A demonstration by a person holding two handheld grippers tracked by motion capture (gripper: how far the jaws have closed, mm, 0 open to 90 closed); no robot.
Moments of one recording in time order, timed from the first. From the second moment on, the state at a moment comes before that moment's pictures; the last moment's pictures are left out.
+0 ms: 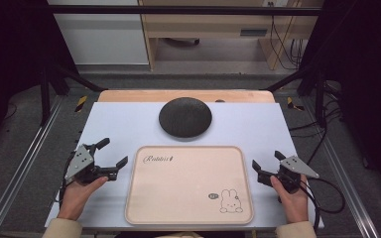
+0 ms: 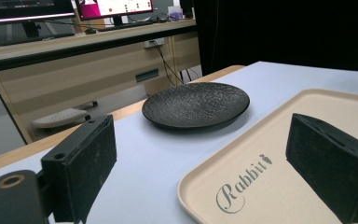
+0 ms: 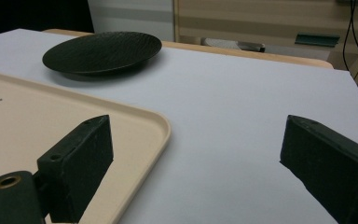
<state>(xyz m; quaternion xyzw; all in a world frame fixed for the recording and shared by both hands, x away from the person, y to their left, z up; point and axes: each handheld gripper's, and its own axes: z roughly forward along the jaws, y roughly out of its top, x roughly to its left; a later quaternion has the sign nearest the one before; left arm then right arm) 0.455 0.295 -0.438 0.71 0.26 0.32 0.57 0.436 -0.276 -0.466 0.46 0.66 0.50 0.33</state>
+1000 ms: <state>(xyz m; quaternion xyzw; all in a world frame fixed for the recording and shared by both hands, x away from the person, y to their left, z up) 0.543 0.110 -0.386 0.89 0.04 0.39 0.24 0.407 -0.277 -0.463 0.47 0.67 0.47 0.34</state>
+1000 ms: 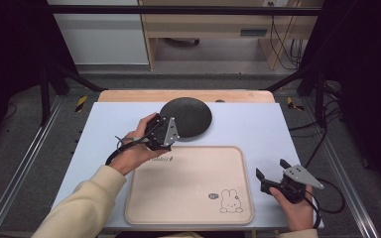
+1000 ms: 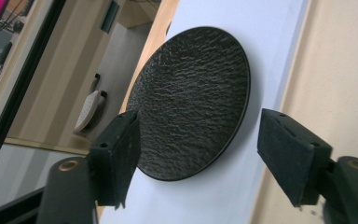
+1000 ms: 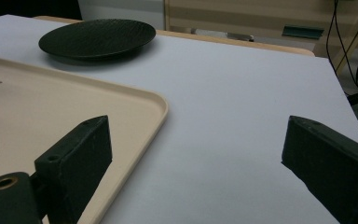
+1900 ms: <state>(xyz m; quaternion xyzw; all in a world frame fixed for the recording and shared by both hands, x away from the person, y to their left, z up) 0.585 0.081 -0.441 0.92 -0.04 0.38 0.09 0.410 -0.279 -0.465 0.48 0.67 0.46 0.33</state>
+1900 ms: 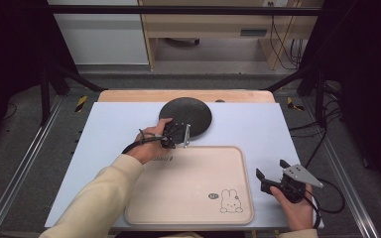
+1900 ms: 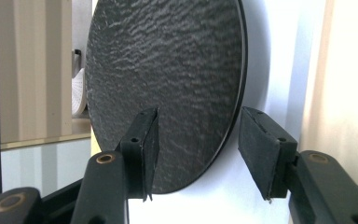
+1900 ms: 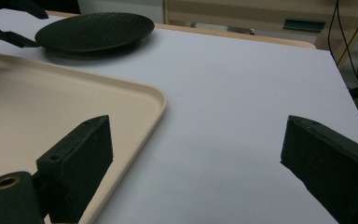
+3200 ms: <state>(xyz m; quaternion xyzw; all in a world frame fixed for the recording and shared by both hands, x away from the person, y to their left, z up) 0.589 0.091 -0.480 0.88 -0.14 0.45 0.06 0.410 -0.279 -0.466 0.48 0.67 0.46 0.33</state>
